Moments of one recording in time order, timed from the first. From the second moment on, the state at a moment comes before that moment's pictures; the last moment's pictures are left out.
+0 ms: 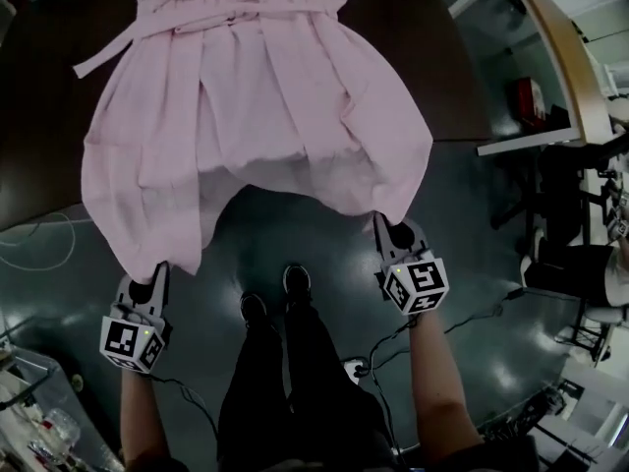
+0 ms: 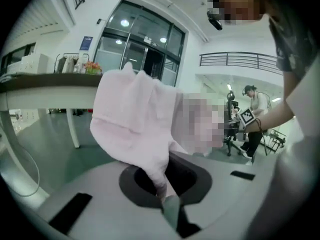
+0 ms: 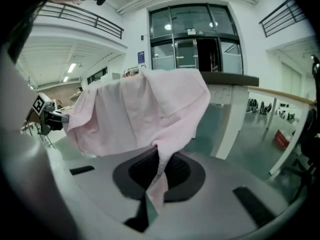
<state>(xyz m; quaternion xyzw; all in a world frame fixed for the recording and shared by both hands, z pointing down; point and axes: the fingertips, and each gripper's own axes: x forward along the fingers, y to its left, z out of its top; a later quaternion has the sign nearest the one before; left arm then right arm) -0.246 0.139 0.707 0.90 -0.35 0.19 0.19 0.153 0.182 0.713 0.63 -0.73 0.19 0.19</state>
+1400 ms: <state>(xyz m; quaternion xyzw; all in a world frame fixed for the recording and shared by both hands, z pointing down) -0.142 -0.159 0.273 0.96 -0.29 0.02 0.06 0.108 -0.125 0.285 0.44 -0.89 0.05 0.07</state>
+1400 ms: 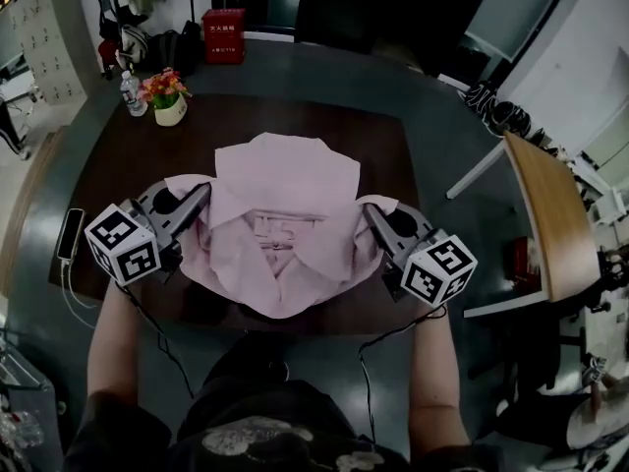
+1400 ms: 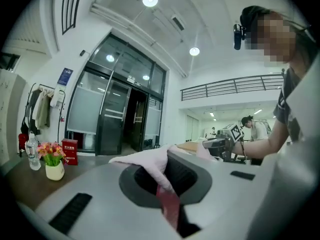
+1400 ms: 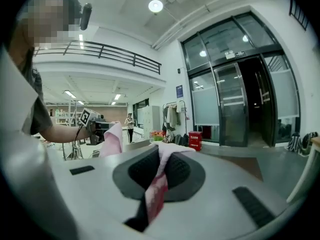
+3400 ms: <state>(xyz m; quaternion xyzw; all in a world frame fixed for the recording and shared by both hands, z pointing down) -0.180 -0.551 0.469 0.85 -0.47 0.21 0.15 0.312 -0.463 0.454 0.72 -0.66 0.18 0.08</state>
